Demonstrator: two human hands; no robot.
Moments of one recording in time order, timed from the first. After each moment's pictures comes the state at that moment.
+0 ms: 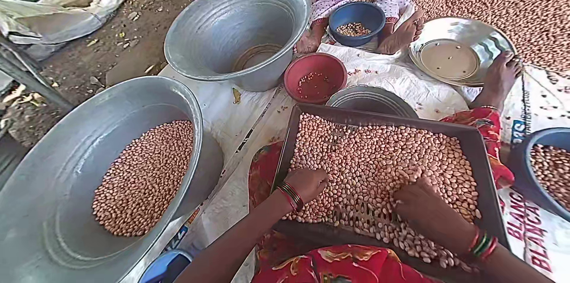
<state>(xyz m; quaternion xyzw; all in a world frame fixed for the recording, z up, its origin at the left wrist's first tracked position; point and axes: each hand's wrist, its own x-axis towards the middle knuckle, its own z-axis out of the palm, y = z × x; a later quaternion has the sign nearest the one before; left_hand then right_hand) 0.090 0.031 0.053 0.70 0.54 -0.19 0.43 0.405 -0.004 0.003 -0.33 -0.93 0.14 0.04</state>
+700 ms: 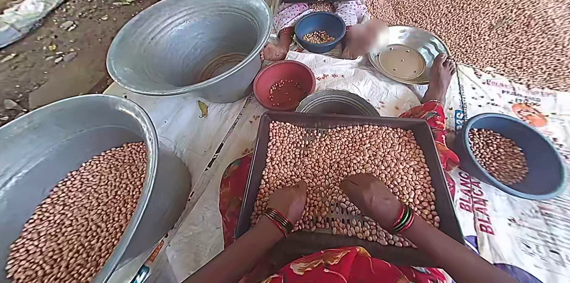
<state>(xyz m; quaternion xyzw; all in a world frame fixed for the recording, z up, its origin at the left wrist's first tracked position) 0.134 0.010 0.036 0.66 0.61 -0.29 0.33 0.352 0.009 -0.013 -0.35 -0.91 0.05 0.23</state>
